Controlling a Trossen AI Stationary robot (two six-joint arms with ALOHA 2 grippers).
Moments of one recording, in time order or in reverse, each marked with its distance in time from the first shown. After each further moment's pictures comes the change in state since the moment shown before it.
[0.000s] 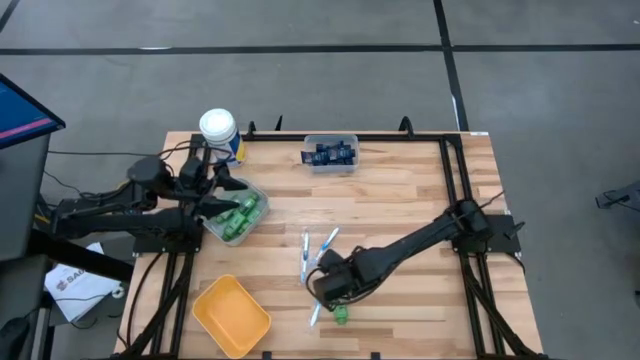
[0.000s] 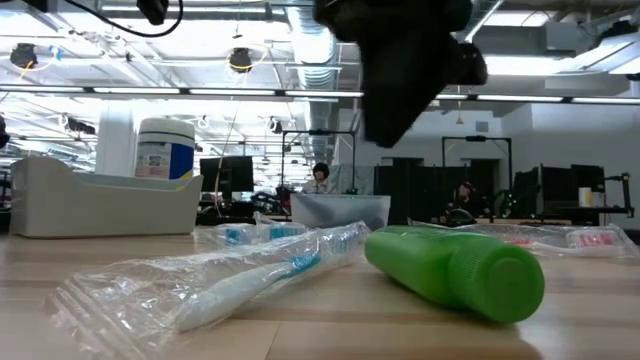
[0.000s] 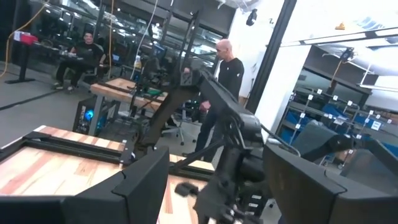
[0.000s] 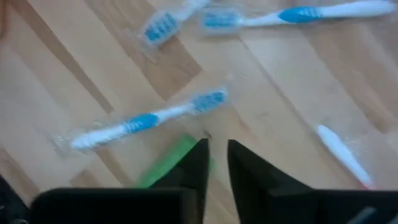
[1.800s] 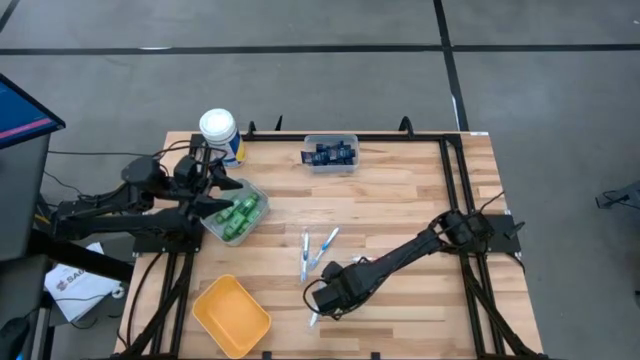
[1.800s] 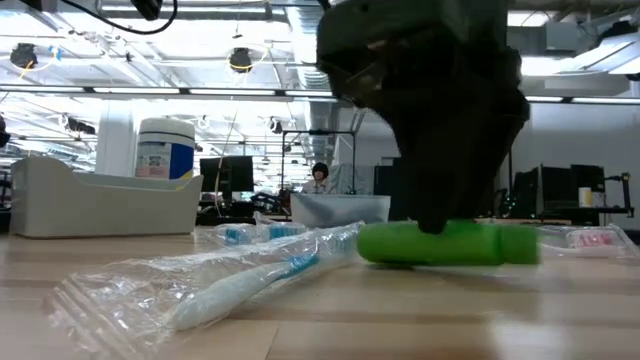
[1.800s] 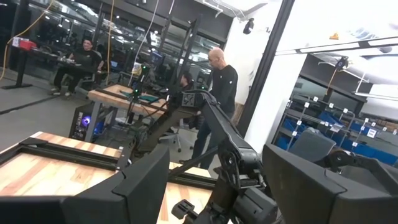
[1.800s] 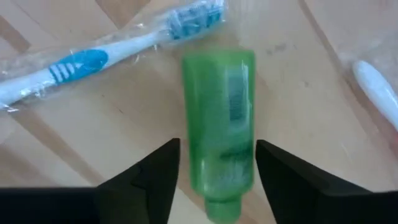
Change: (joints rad) left arm 0.003 -0.034 0.000 -0.005 -0.005 -0.023; right arm 0.037 0.140 0.039 -0.102 -0.133 0.056
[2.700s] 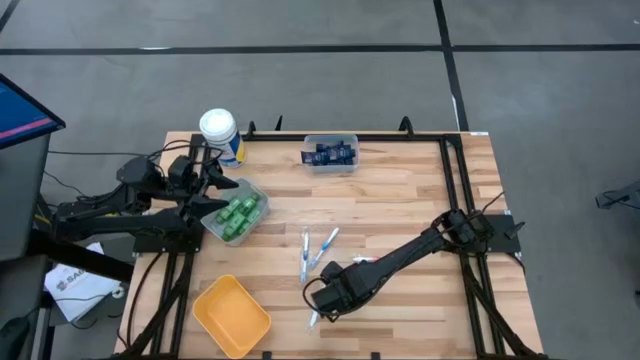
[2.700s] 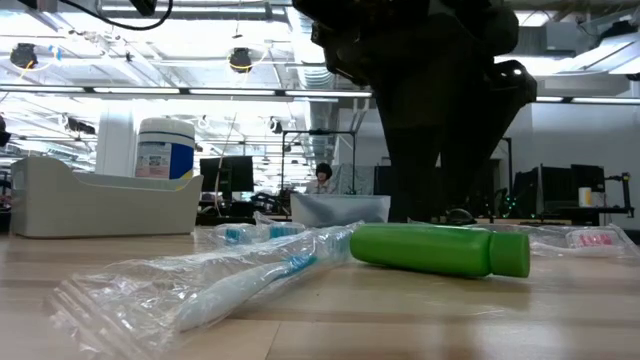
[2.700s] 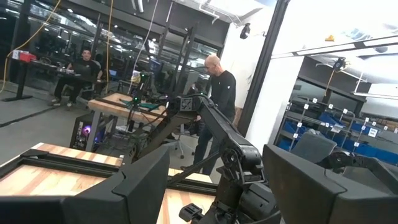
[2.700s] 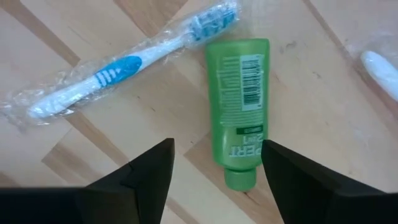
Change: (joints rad) left arm 0.000 -0.028 0.000 -0.003 -0.001 0.023; right arm 0.004 -0.016 0.035 0.010 -0.003 0.078
